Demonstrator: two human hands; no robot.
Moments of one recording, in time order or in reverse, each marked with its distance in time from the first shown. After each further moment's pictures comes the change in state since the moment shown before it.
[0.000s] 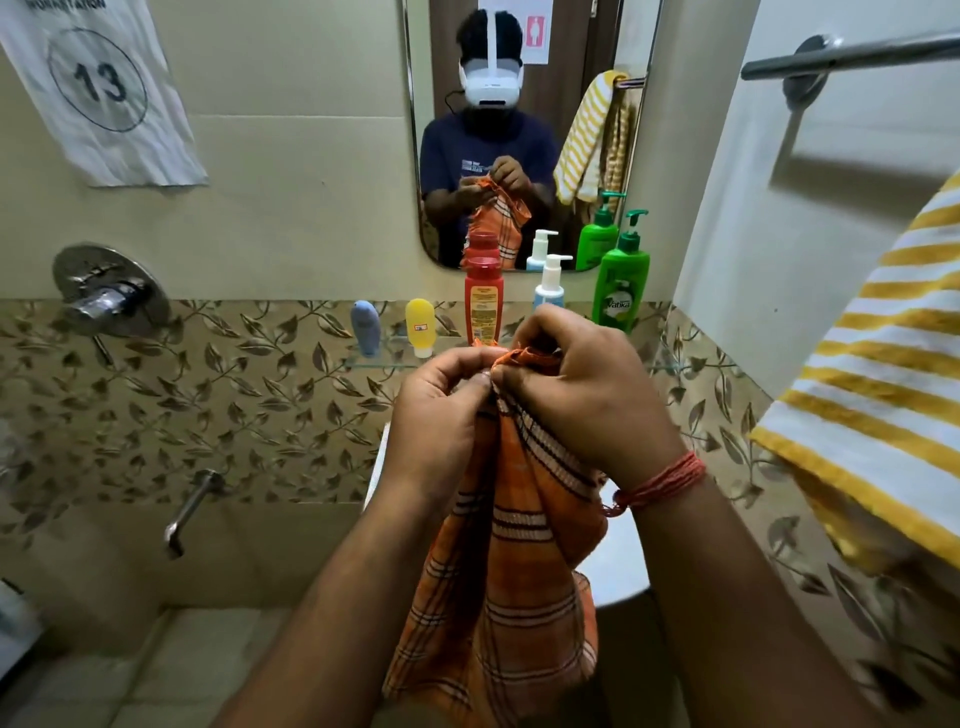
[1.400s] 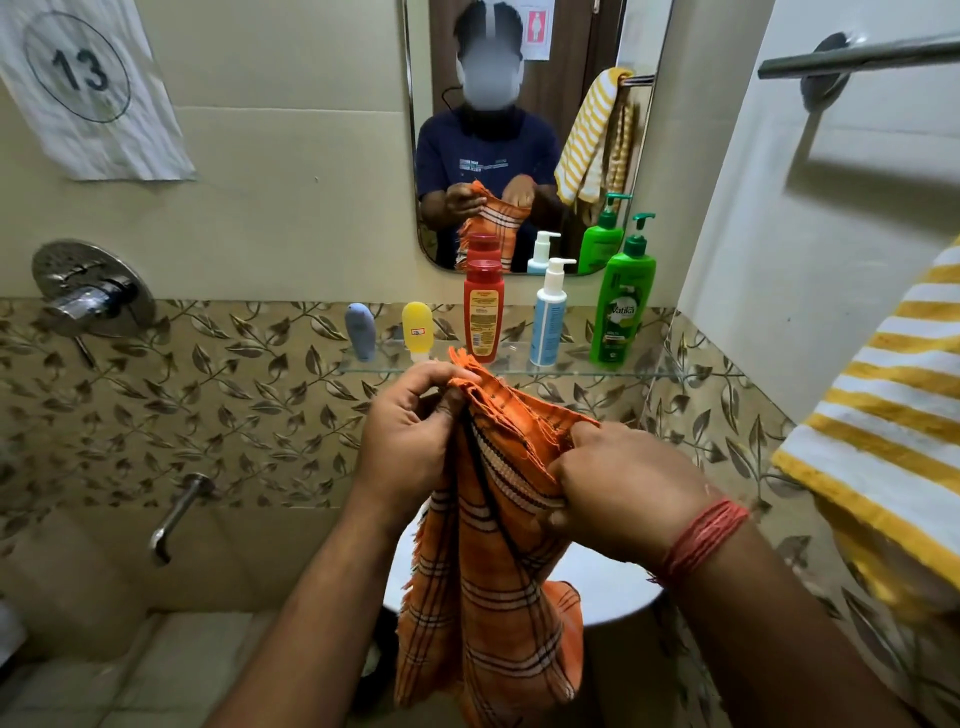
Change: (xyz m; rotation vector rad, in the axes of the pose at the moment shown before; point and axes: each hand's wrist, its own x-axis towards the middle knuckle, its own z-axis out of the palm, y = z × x) left_hand 0.020 -0.018 -0.032 0.162 -0.025 0.144; right_hand -0.020 0.009 -0.001 -0.739 -0.857 0.180
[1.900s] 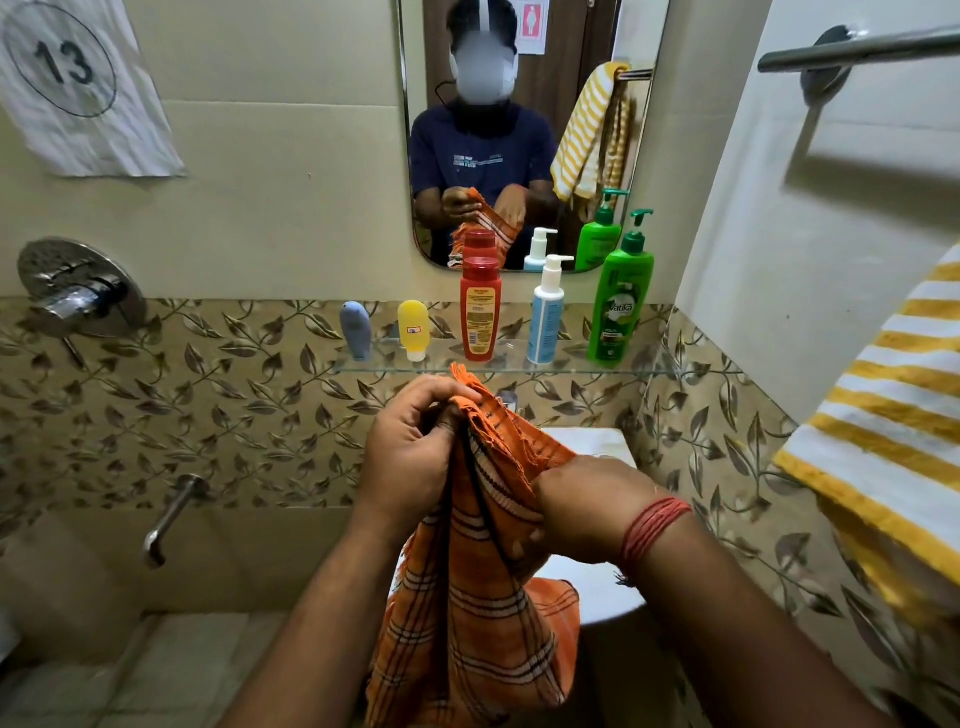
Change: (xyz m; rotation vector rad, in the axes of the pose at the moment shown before) left_hand -0.002 -0.020 -0.002 0.122 -0.002 0.054; right_hand 0.029 -0.008 0.025 0.045 -0.167 -0.016
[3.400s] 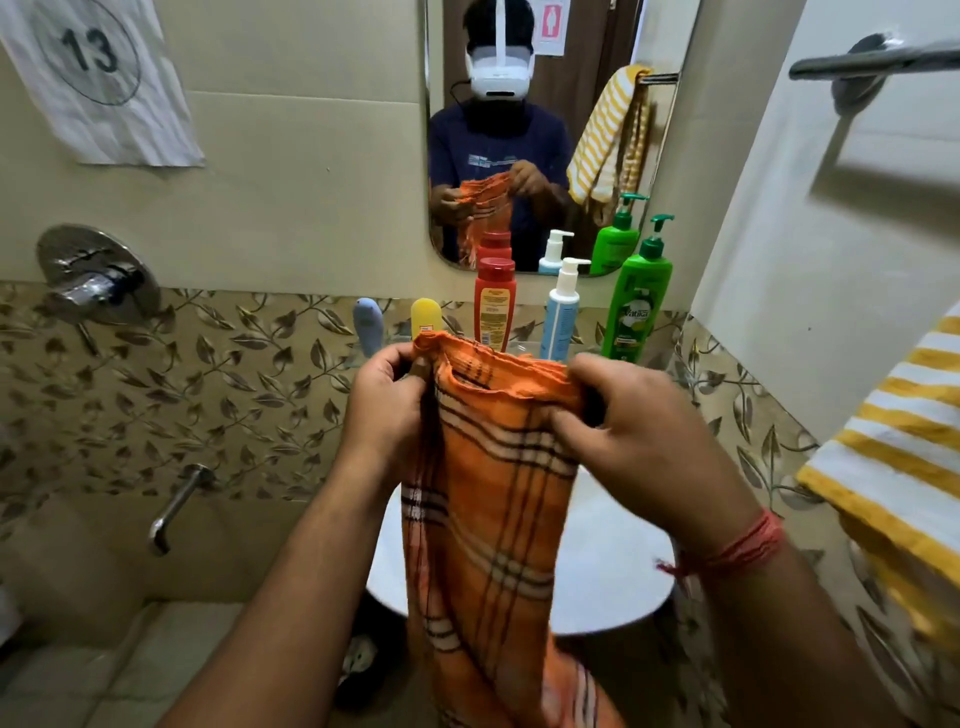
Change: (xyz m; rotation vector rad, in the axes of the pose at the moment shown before) left_hand 0.046 -0.001 -0.021 -0.055 0.194 -0.297; right_hand -0.030 0.012 -0.035 0.549 0.805 -0.179
